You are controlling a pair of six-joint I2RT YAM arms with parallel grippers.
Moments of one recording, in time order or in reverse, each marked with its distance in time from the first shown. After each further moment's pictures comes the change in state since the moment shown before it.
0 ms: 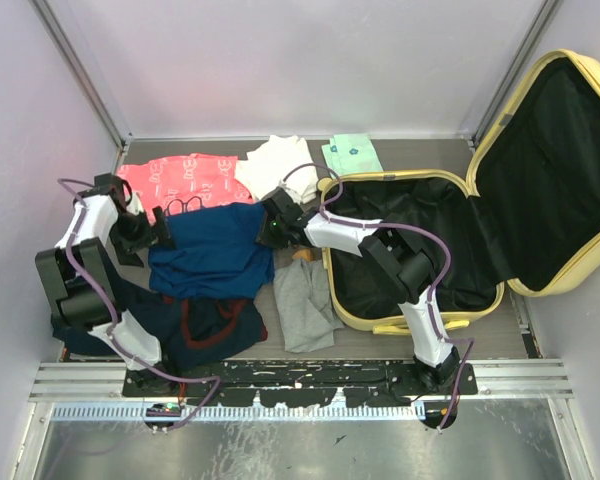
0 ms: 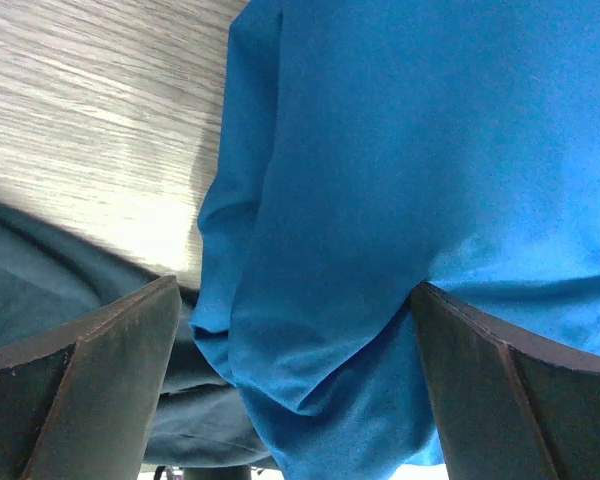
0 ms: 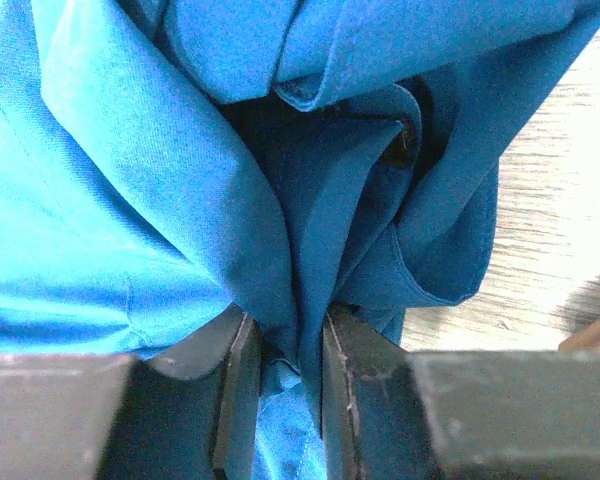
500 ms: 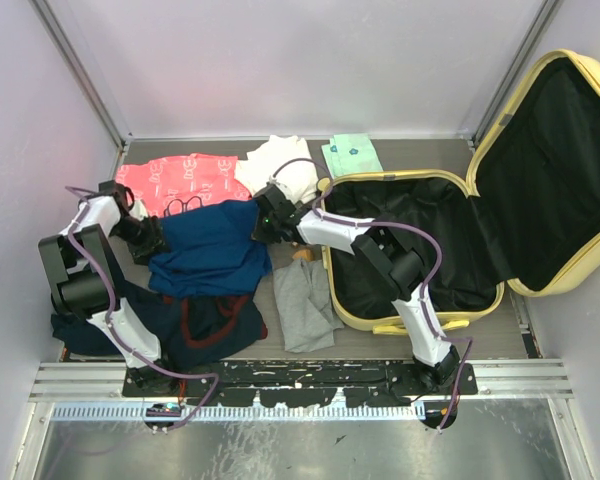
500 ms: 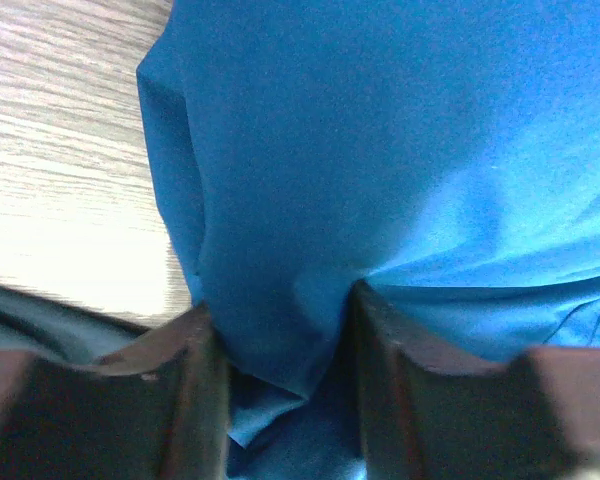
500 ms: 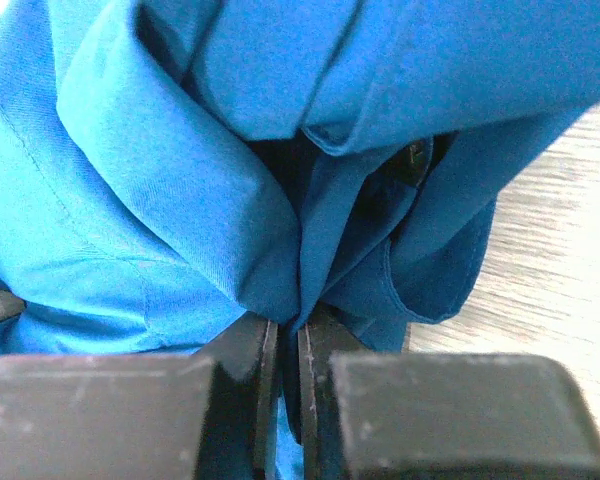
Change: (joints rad) left arm 0.008 0.138 -0.016 0.049 0.081 0.022; right arm 0.011 0.060 0.089 0.008 -0.006 -0.056
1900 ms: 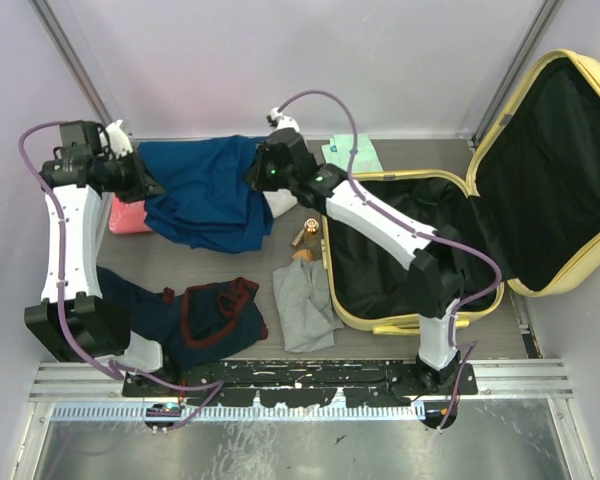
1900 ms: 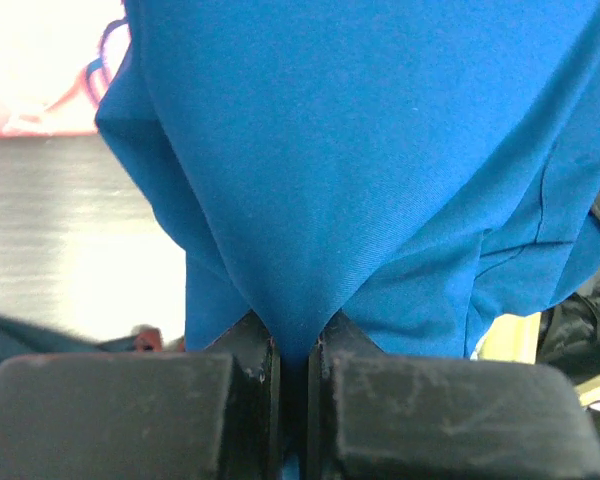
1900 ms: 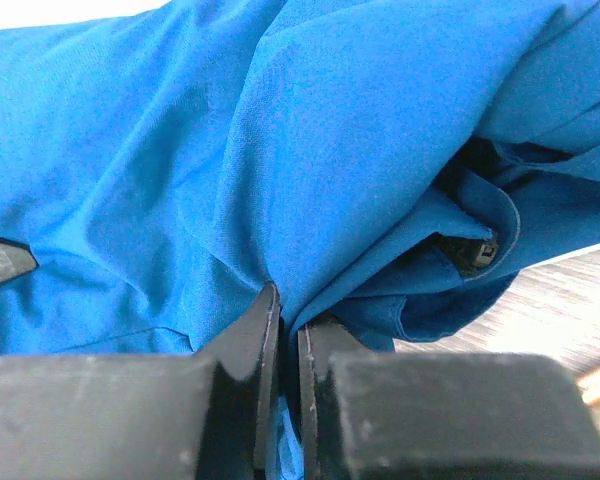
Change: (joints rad) left arm -0.080 -0.316 0.393 -0.158 0.162 -0.028; right arm -0.013 -0.245 0.237 -0.127 0.042 -0.244
